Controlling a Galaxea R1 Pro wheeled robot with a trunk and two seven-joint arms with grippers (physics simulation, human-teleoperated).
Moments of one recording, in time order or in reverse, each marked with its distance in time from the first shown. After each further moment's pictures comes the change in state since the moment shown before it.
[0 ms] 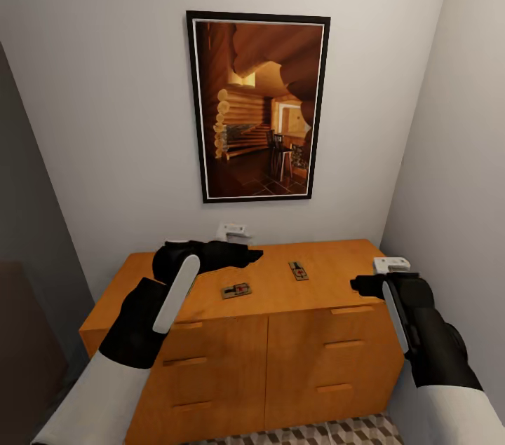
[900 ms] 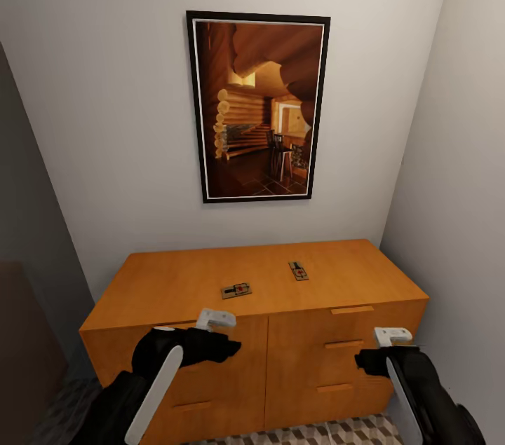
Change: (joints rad) left arm 0.394 0.093 -0.004 -0.031 -0.075 -0.008 0.005; right arm 0.283 -0.004 0.011 0.094 -0.003 -0.121 0.012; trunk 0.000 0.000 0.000
